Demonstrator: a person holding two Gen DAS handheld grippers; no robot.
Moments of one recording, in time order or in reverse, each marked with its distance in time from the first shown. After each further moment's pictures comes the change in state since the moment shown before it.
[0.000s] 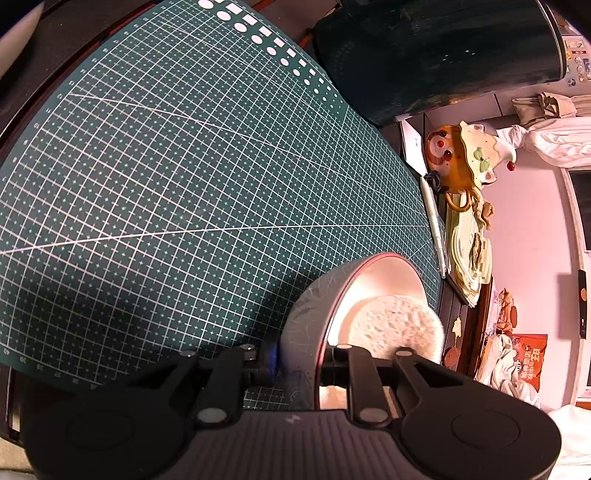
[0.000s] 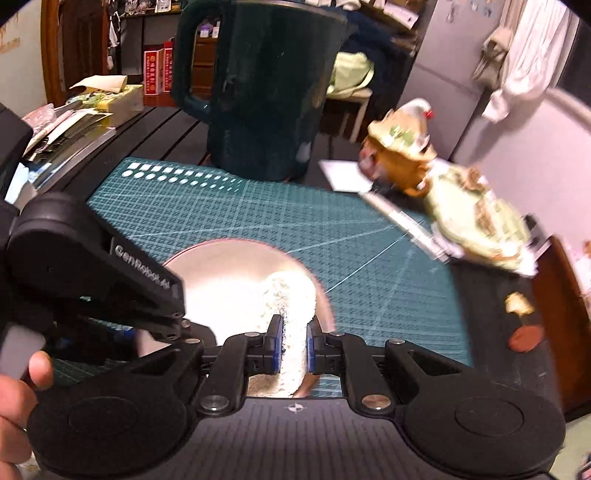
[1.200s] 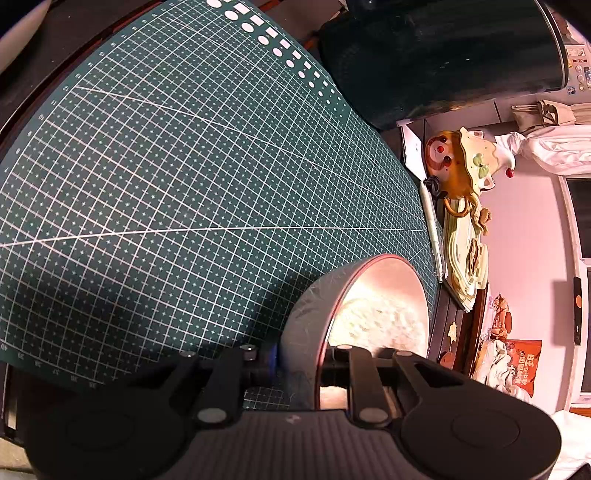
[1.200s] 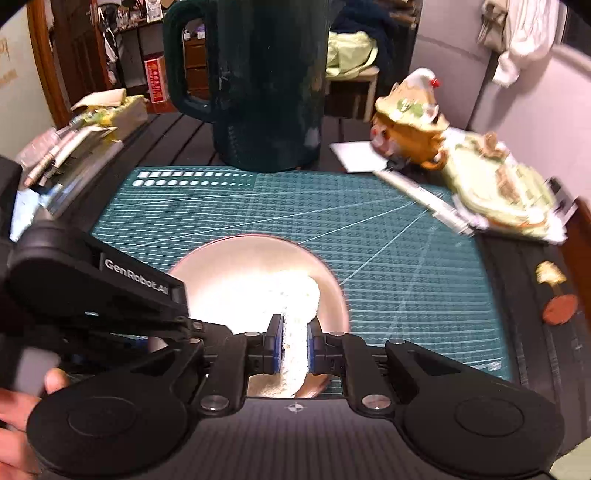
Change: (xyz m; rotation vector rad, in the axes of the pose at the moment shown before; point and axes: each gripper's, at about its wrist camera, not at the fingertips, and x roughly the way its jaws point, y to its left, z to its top) left arm -0.004 -0.008 -0.010 -0.025 -0.007 -0.013; right arm 0.005 -0.003 0.000 0.052 0.026 0.064
